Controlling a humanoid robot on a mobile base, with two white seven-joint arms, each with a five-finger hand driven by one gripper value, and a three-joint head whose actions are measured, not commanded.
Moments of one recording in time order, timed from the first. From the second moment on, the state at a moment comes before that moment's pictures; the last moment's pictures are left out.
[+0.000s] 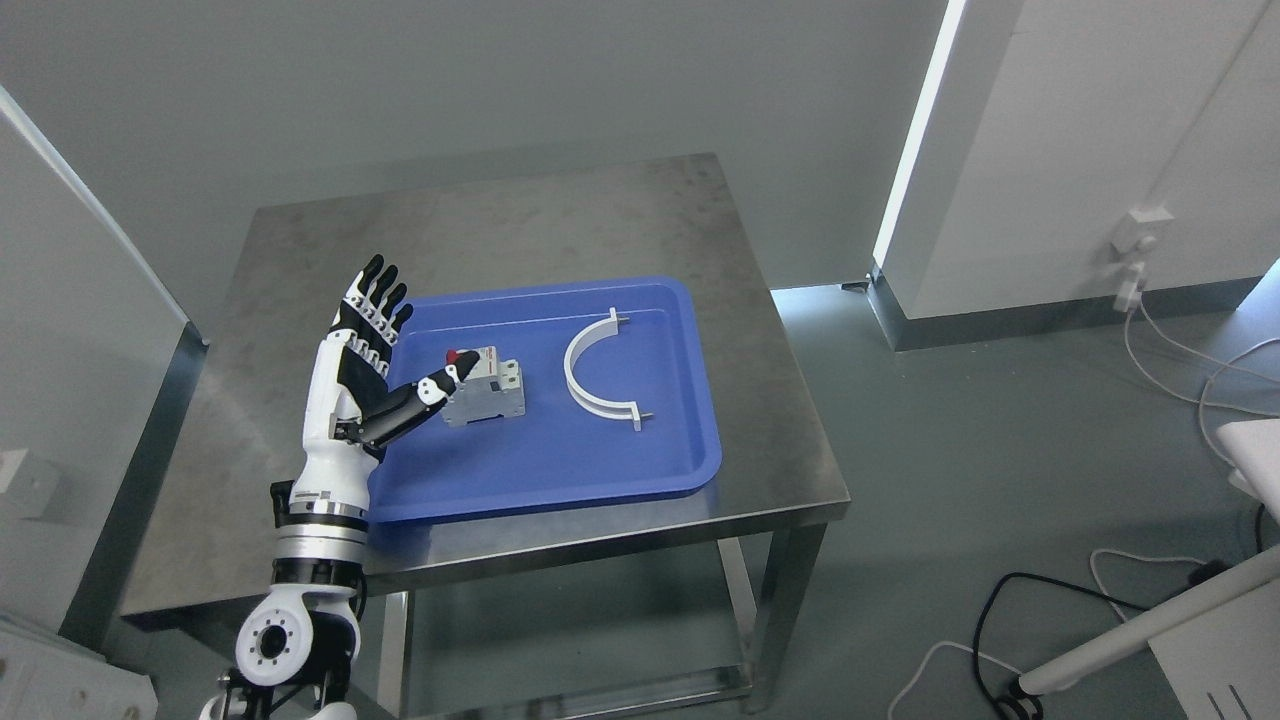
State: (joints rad) left arm -0.35 0.03 0.01 -1.64 0.19 -0.07 -0.07; right arm 0.09 0.00 0.00 -0.25 0.07 0.01 -0.14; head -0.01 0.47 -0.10
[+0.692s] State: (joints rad) left arm -0.43 0.22 0.03 -1.67 0.13 -0.05 -0.49; right arm 0.09 0.00 0.00 -0.25 0.07 0.01 -0.14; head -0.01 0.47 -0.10
